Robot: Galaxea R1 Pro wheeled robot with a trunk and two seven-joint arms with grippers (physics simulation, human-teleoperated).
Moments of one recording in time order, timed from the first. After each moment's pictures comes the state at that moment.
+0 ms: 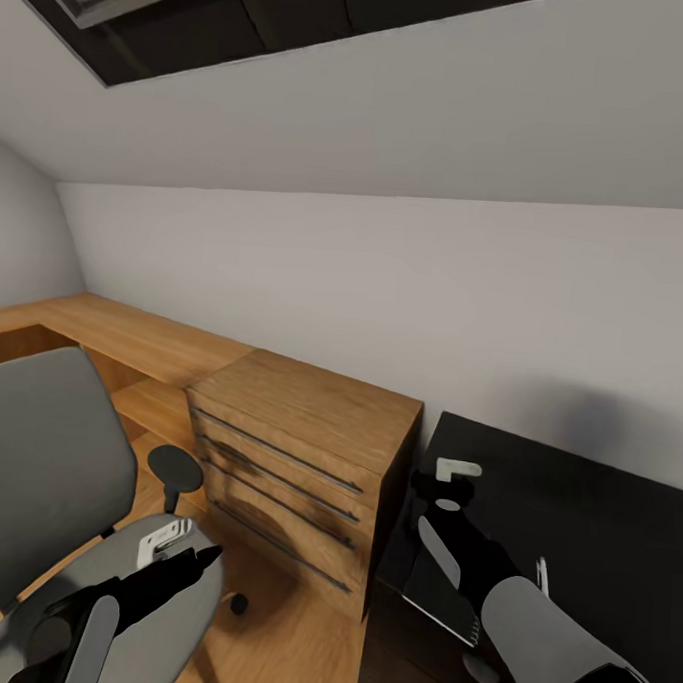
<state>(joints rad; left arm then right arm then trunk) -0.14 -0.08 0.28 -1.51 0.35 0.84 -0.07 -0.76 0.01 0.40 -0.57 -0.38 0.08 -0.50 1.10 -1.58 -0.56</state>
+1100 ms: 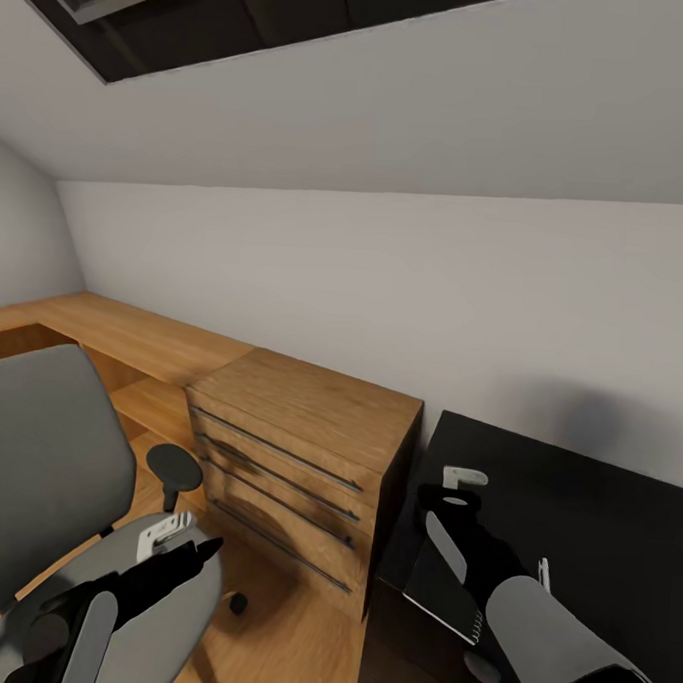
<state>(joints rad) -0.14 -0.08 0.28 -1.55 0.35 0.85 -0.07 -0.76 0.00 0.32 -0.57 -0.38 0.25 -0.49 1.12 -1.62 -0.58</state>
